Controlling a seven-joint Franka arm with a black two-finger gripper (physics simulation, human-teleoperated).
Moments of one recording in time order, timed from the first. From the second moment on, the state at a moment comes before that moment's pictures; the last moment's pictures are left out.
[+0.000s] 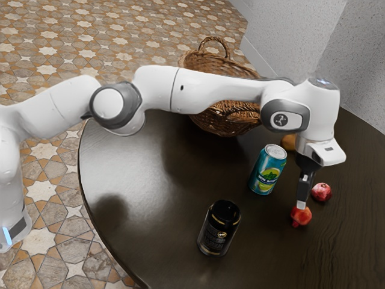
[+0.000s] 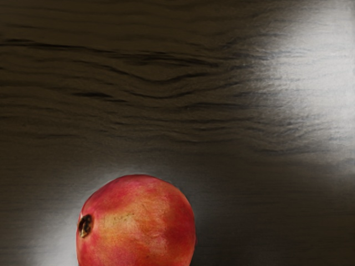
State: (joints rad) arm 0.08 0.98 -0.93 -0.70 0.62 1.72 0.26
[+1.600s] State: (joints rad) arm 0.07 1.07 -0.89 -0.72 0.61 1.84 0.28
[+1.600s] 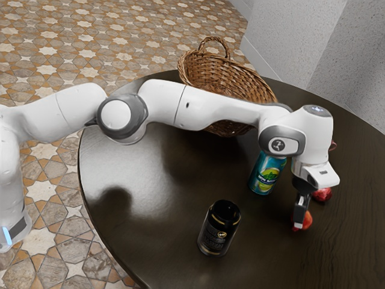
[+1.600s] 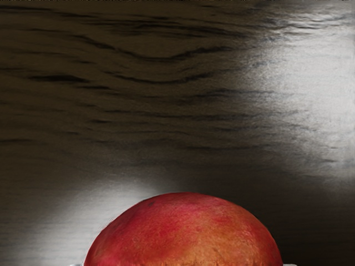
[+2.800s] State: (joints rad) arm 0.52 0.25 -0.54 -1.14 0.33 1.56 0.27
